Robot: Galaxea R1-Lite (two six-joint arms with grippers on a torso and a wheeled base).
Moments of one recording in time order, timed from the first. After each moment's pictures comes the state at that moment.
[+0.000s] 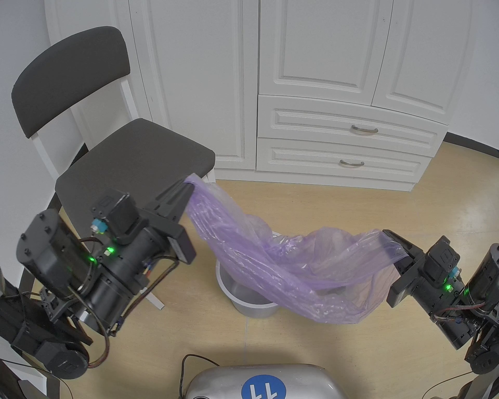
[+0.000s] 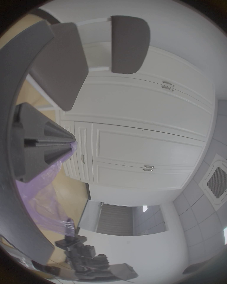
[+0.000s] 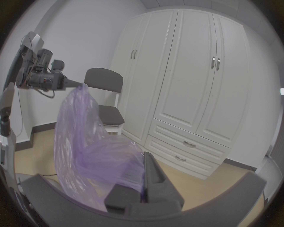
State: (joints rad) left arm -0.68 1.67 -0.43 -1.52 0.18 0.10; right arm 0.68 1.54 -0.17 -1.49 -0.30 -0.42
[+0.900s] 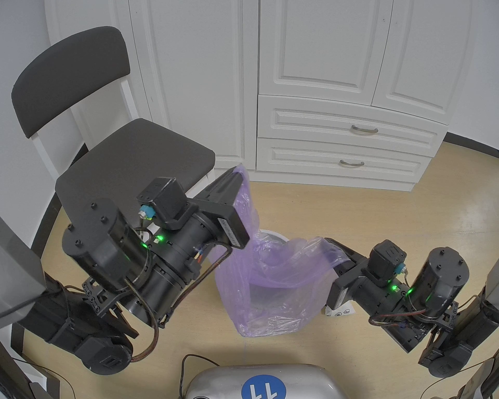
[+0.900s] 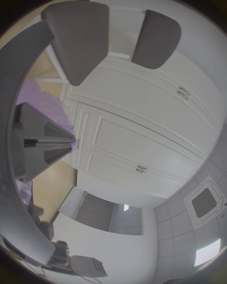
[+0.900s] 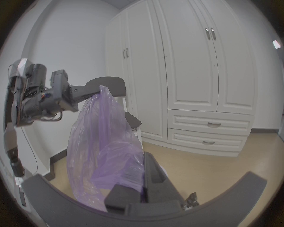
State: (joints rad) left arm -0.78 1.83 -0.62 -1.53 0.20 -0.12; right arm 0.79 1.82 -0.34 -1.55 -0.30 -0.10
